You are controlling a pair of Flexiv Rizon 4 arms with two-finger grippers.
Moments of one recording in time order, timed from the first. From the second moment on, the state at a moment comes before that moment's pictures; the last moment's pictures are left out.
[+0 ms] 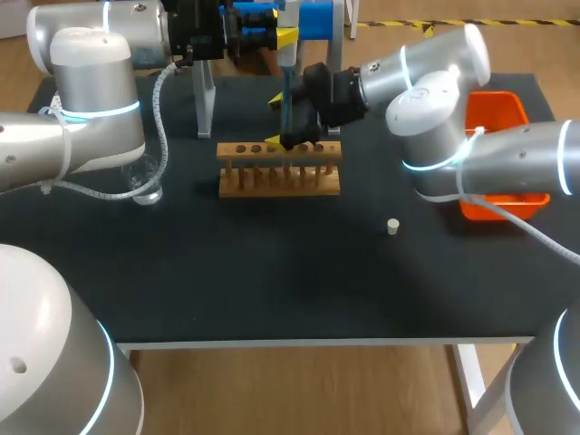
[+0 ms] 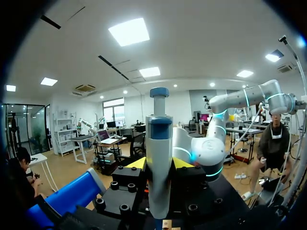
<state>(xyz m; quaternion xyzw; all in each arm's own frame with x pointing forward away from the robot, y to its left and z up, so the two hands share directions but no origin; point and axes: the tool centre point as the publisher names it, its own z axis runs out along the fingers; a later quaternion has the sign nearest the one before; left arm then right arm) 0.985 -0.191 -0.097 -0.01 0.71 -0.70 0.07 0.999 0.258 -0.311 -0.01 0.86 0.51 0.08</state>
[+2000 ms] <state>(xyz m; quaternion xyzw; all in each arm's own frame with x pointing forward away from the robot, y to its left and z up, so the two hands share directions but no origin) 0.985 -0.191 -0.097 -0.01 0.71 -0.70 0.07 1.002 0.258 -0.309 -0.03 0.86 0.51 0.06</state>
